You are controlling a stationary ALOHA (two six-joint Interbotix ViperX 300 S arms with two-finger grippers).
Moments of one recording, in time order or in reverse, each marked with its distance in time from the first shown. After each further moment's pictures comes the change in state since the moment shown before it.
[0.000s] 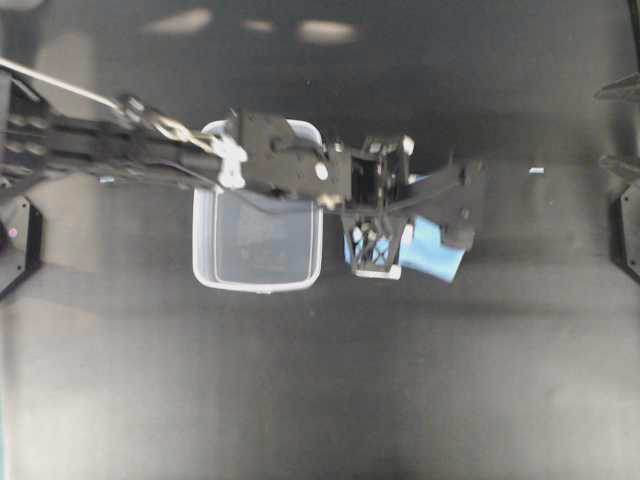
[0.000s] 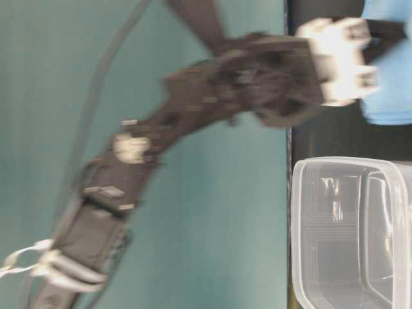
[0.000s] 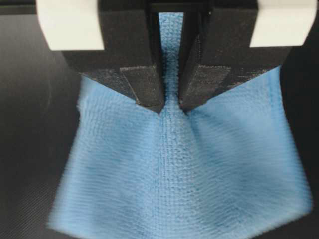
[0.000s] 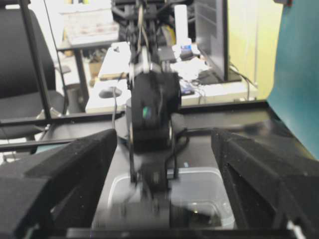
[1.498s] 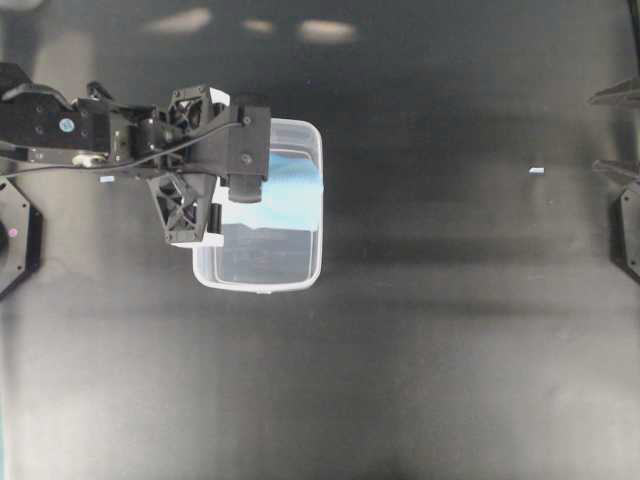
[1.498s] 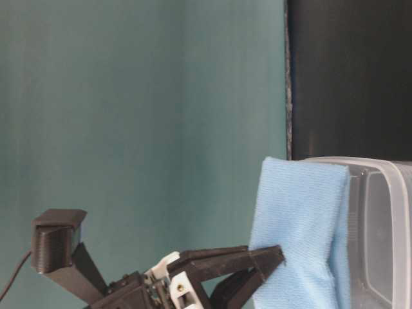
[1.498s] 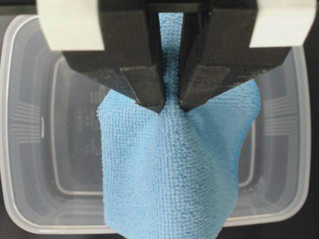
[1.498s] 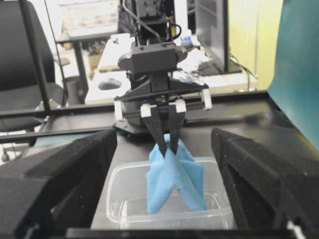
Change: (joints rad) left arm 0.064 -0.641 0.721 -0.002 -0.117 -0.052; right arm 0.002 -0.002 0.021 0.000 0.002 0.005
